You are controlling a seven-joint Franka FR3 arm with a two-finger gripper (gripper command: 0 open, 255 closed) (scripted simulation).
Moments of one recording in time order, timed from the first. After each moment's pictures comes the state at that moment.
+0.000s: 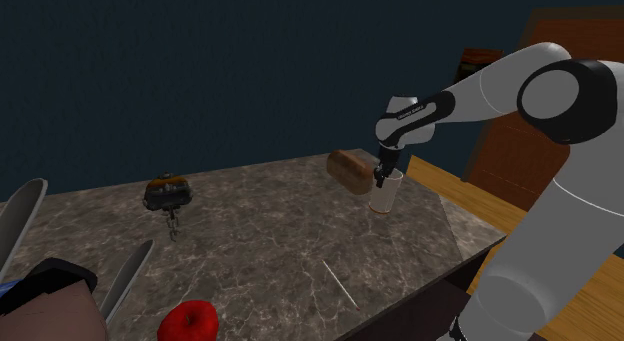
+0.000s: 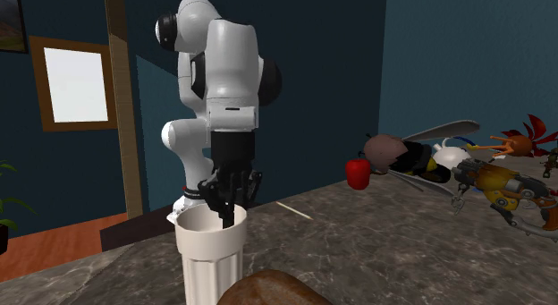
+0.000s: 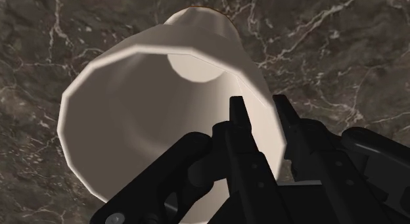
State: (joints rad) arm -0.22 -0.07 -0.36 -2.28 -0.08 2.28 -0.48
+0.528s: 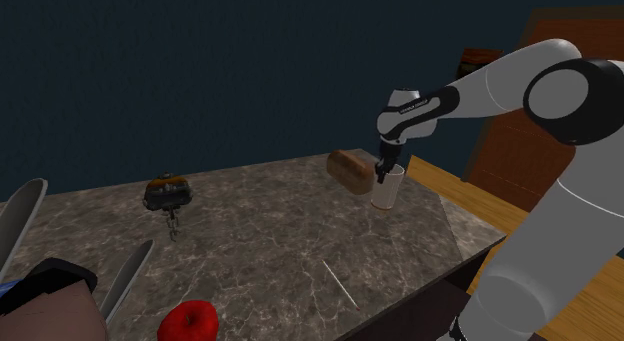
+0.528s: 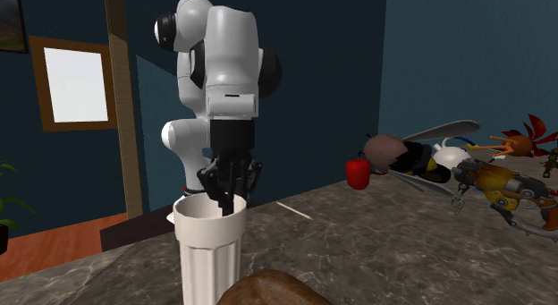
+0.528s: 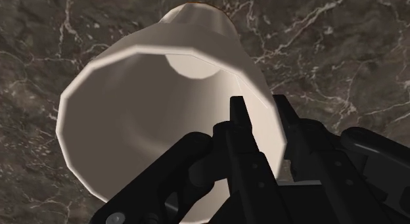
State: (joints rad) arm -0.22 -0.09 -0.36 -2.26 -0.09 2.23 -0.48
